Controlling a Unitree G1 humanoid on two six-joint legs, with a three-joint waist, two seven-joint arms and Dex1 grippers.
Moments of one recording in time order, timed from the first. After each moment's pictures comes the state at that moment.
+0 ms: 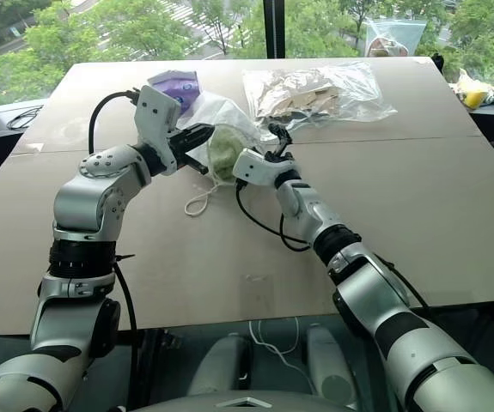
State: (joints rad) left arm -0.72 0.50 0.05 0.01 -0.26 0.65 -0.54; right arm -0.98 -0.05 0.45 0.93 -0.63 -0.17 -0.30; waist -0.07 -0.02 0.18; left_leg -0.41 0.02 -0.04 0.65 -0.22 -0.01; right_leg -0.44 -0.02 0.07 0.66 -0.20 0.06
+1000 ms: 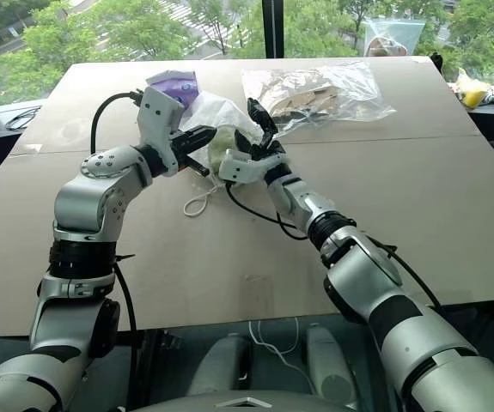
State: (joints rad) left arm -0.72 0.50 0.04 0.00 -0.26 0.67 -0.55; right arm -1.11 -0.03 0.53 1.16 -0.73 -0.38 -0.64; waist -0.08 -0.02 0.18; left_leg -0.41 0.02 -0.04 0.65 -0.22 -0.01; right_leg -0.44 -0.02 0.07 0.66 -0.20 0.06
